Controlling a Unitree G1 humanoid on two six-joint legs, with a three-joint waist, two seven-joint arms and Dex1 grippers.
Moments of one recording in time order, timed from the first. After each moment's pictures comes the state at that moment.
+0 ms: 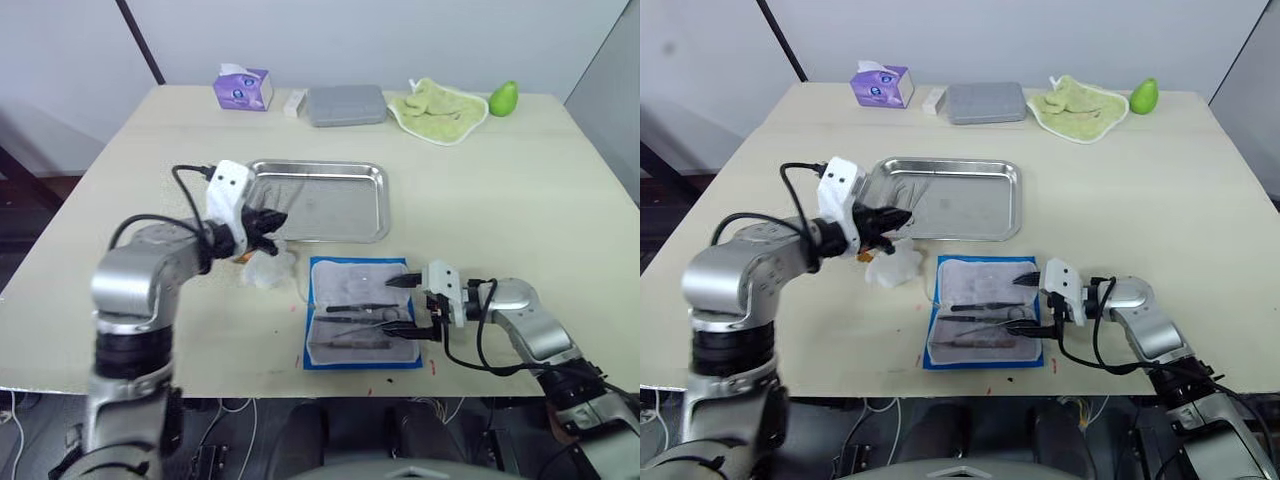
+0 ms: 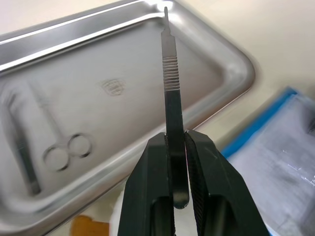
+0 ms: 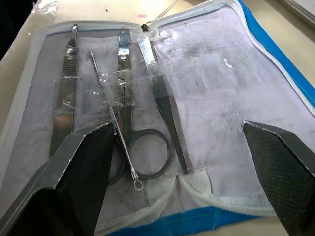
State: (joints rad) left arm -0.58 0.47 0.16 -0.31 -0.30 1.23 -0.42; right arm -0.31 -0.51 0.30 0.11 0.21 0.11 1.14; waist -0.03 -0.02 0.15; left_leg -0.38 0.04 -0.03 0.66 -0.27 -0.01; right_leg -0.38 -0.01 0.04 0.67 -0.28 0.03
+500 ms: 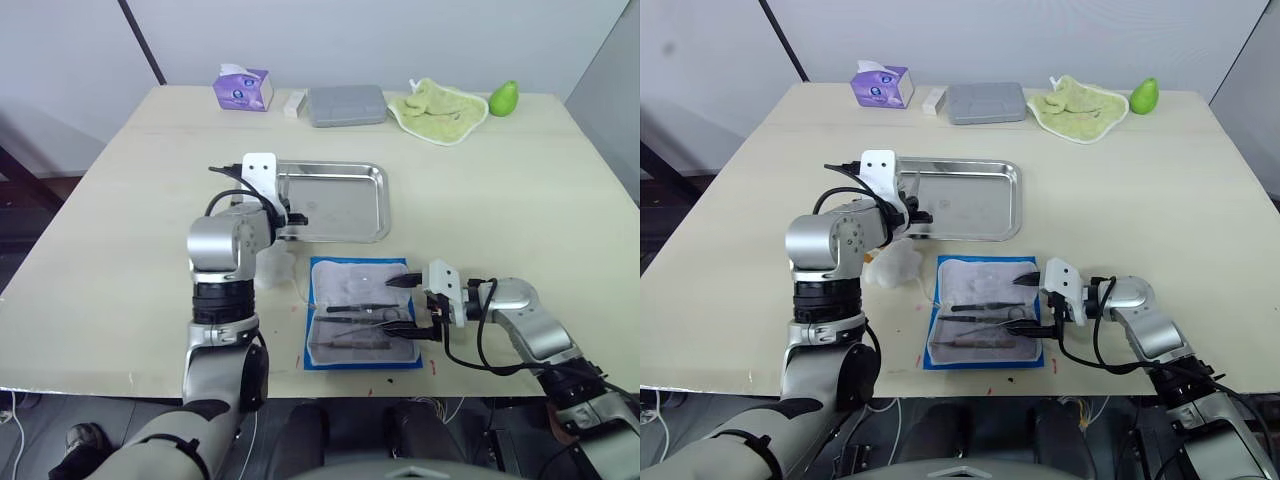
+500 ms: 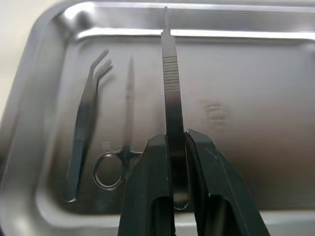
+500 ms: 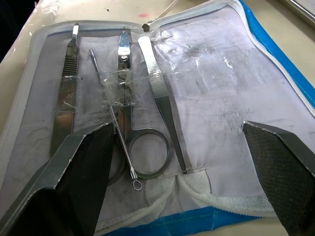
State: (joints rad) left arm -0.79 0.18 0.20 0.05 -0.12 1.22 0.02; right arm -0.32 -0.50 0.31 0.12 0.21 0.11 1.15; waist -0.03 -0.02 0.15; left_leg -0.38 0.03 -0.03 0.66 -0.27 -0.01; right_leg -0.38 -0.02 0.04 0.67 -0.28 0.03
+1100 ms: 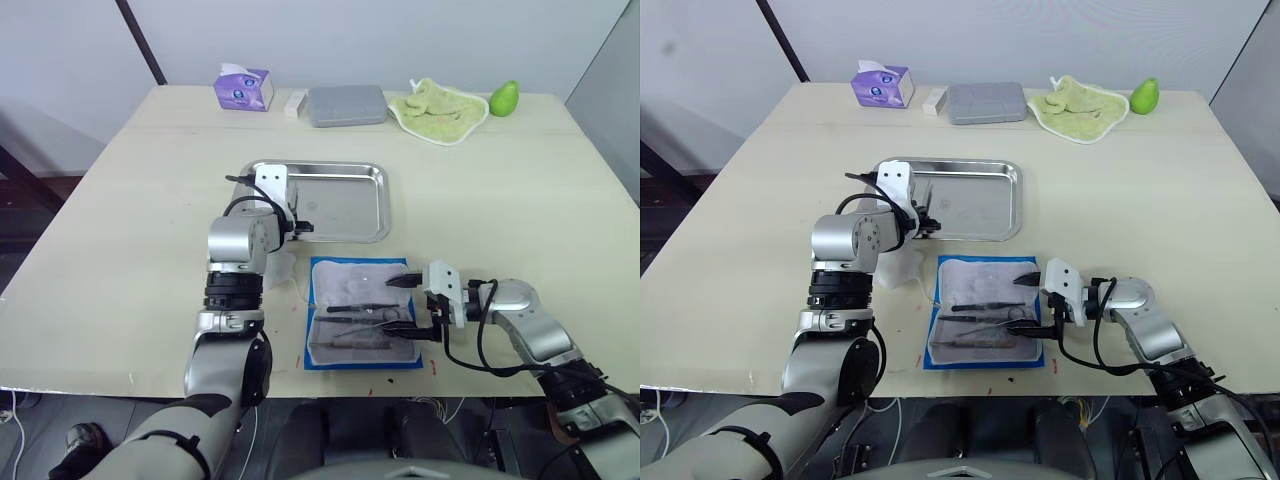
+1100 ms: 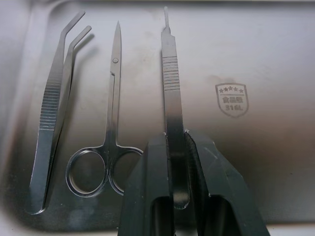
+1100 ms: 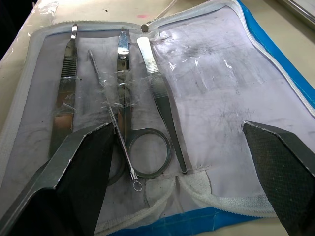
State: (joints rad) left arm -0.82 0.18 0.16 0.23 -0.12 1.12 0.00; right arm -0.31 -0.50 0.30 0.11 0.21 0.11 1.14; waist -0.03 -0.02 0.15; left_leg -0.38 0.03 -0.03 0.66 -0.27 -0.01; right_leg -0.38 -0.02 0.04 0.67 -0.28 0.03
